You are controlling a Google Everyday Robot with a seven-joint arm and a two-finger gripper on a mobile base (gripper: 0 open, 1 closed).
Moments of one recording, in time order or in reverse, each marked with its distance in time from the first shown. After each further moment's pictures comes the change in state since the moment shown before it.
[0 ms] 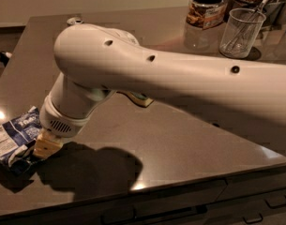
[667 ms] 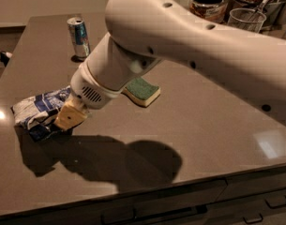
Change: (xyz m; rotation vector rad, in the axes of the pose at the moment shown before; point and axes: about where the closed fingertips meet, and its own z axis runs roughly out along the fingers) arm 0.009 -0.033 -0.069 0.029 -0.097 0.117
